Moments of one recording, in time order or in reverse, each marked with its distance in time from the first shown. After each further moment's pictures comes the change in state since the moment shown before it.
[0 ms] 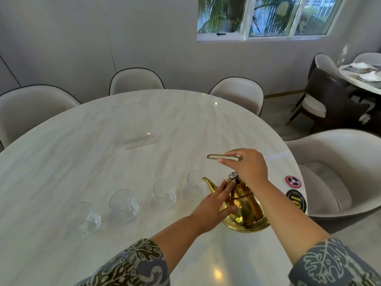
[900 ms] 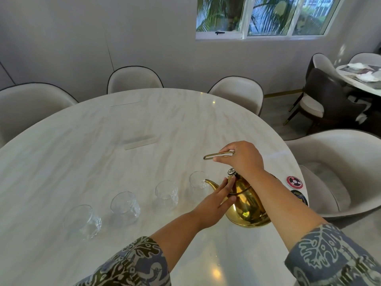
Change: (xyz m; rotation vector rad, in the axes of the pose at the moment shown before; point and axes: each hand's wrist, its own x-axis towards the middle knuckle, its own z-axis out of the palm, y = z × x) left_hand -0.001 0.005 -0.017 -0.213 -0.034 0.006; right_hand 0.014 -0.032 -0.001 -0.202 -0.137 -0.057
